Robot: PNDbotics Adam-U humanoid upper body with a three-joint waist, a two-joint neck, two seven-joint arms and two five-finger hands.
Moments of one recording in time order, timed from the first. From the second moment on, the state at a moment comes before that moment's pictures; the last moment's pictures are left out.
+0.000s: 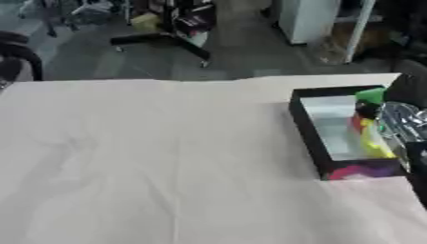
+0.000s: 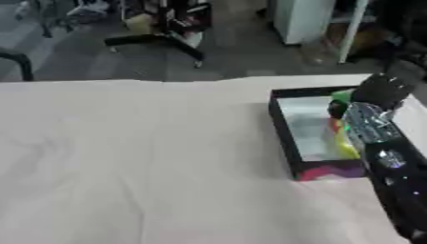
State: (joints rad) left arm -0.34 0.54 0.25 -1.57 0.02 -0.25 -0.19; right arm -0.74 -0.43 0.17 -1.14 1.50 0.81 0.44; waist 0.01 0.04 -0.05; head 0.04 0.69
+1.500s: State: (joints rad) left arm -0.16 0.25 0.45 -1.98 -0.09 -0.08 0.19; right arm -0.31 -0.41 -0.07 -1.98 1.87 0.90 -0.09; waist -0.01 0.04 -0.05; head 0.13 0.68
